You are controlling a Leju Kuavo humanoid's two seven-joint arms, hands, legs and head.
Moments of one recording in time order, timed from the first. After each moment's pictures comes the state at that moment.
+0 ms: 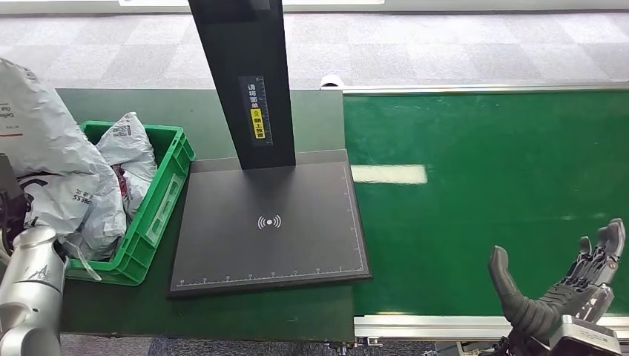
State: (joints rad) left arm -0.69 0.29 0.43 -0.50 -0.40 0.69 -0.42; right arm 0.22 0.20 -0.05 -1.87 0.24 -0.47 -0.62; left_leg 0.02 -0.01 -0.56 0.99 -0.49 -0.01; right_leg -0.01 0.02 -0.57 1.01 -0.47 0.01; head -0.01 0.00
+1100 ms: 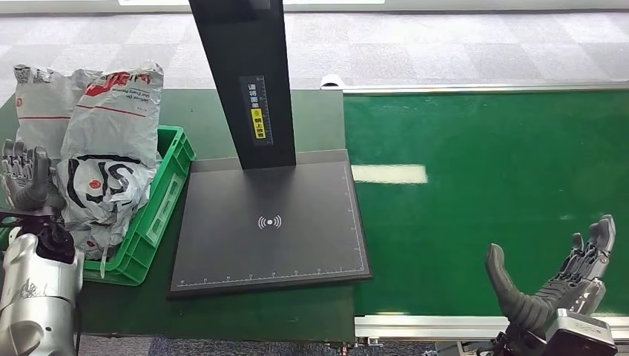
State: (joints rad) left arm -0.58 0.19 0.43 -0.82 0.26 -0.02 -0.43; right arm 0.19 0.18 -0.06 -1.82 0.21 -0.45 -0.64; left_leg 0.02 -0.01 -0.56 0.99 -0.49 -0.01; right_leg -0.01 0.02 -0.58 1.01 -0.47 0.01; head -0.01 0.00
